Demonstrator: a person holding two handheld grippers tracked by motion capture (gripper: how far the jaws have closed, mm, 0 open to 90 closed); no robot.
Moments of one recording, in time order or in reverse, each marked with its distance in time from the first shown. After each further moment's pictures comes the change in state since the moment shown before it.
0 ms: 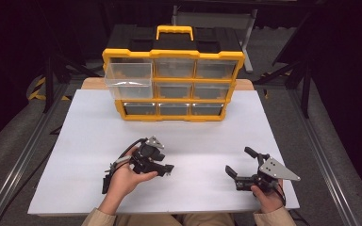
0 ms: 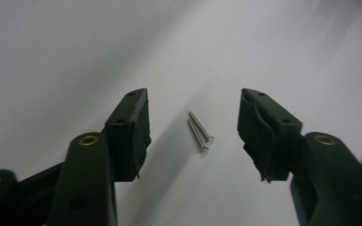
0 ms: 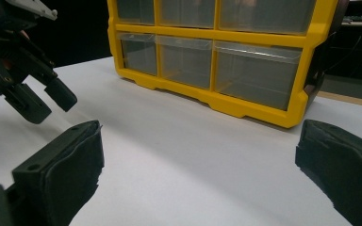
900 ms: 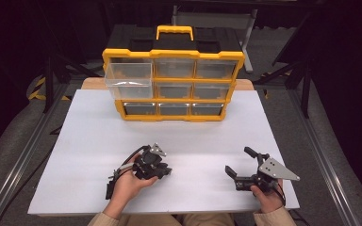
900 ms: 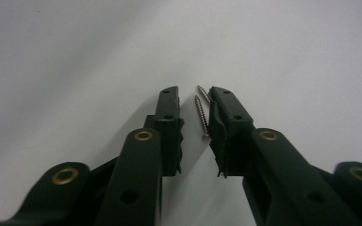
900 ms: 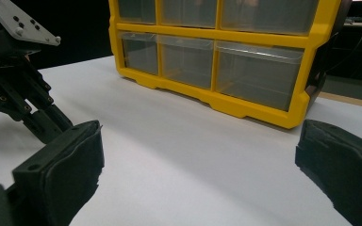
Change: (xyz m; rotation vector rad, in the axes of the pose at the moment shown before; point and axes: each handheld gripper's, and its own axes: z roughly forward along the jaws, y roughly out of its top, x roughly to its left) left arm -0.003 -0.014 0.018 0.039 0.037 -0.004; right arm 0.000 0.000 0.001 0.002 0.002 -0.010
